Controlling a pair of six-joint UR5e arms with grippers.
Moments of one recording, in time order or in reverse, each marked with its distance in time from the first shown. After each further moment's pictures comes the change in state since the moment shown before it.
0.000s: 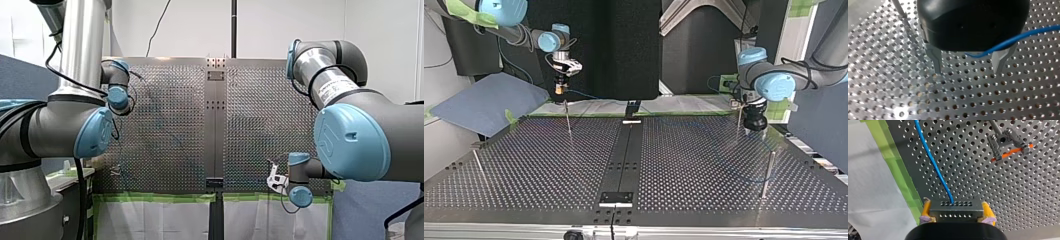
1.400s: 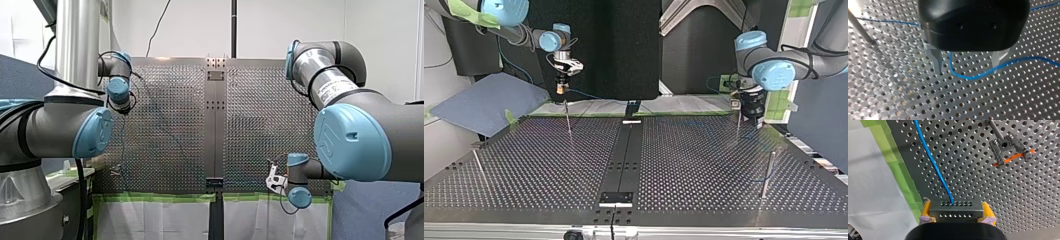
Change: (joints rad) left arm -0.041 0.106 -0.054 -0.141 -0.044 0.280; right arm 0.007 0.006 0.000 -0.007 -0.002 0.005
